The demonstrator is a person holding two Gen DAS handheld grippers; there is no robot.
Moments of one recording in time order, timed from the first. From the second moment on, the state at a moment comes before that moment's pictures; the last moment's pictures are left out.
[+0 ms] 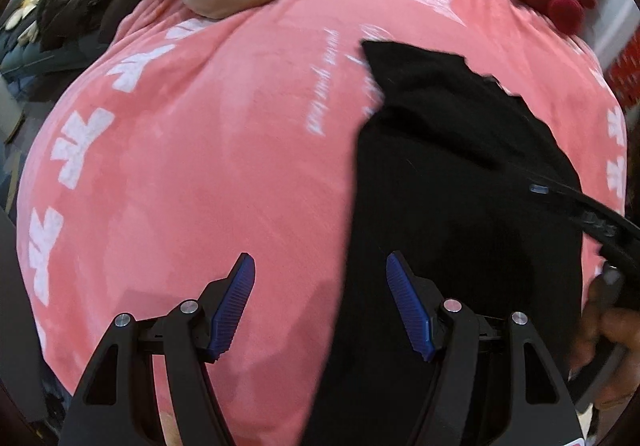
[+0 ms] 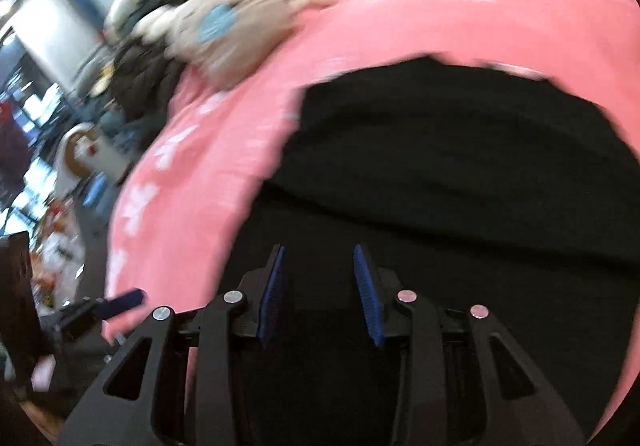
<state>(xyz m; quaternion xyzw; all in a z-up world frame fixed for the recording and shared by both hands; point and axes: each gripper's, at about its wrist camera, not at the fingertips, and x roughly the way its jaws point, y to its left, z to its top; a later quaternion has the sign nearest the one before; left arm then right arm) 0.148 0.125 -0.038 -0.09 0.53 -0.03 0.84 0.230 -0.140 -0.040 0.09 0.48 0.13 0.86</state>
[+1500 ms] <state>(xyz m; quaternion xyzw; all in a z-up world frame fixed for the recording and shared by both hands) 0.021 0.068 -0.094 -0.06 0.61 -0.02 0.79 0.030 -0.323 -0.094 0.16 0.63 -0.07 0.75</state>
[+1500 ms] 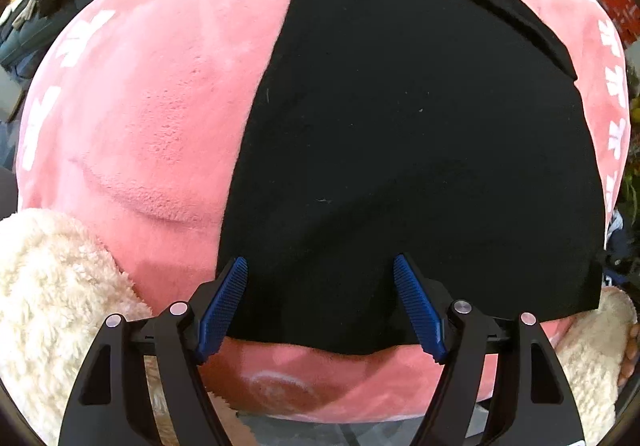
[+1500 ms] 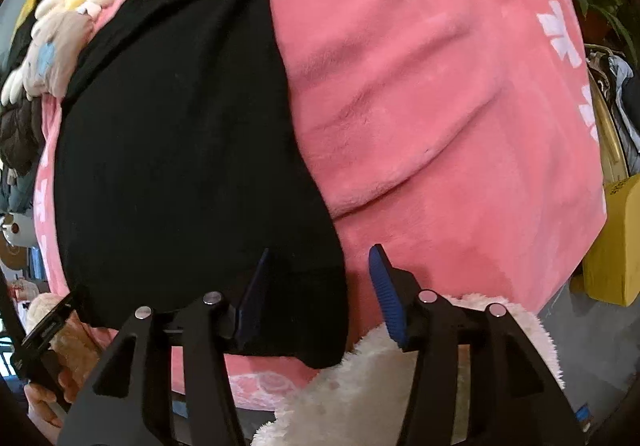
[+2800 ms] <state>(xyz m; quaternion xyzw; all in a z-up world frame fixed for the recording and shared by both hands) 0.029 0.075 -0.098 -0.12 0.59 -0.06 0.80 0.035 -0.282 -0.103 0.09 0.66 -0.03 0.75</state>
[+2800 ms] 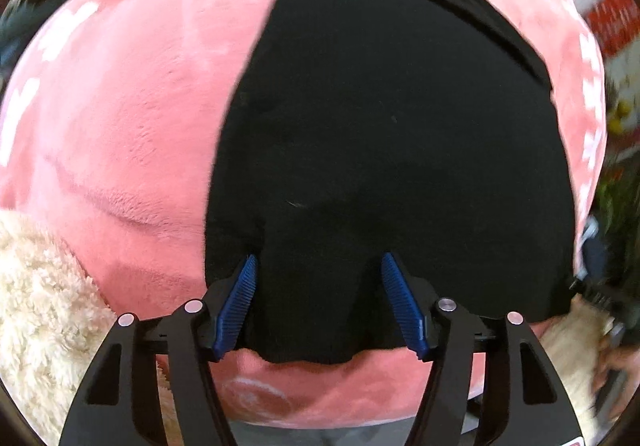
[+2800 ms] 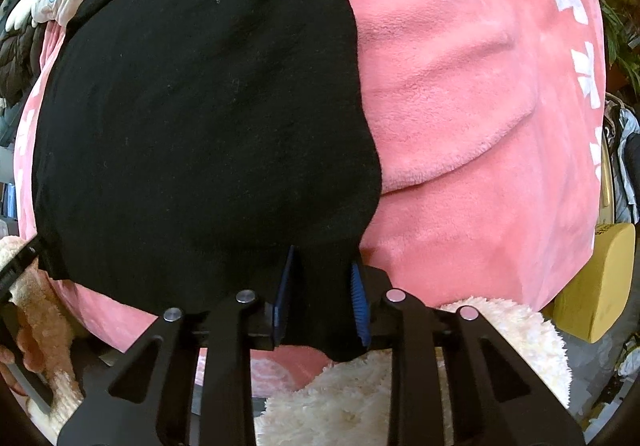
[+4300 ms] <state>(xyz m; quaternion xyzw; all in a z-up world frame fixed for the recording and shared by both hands) -0.009 0.118 0.018 -0.17 0.55 -0.14 0.80 -0.017 -0.315 -0.014 0.14 0.57 0.01 0.81</state>
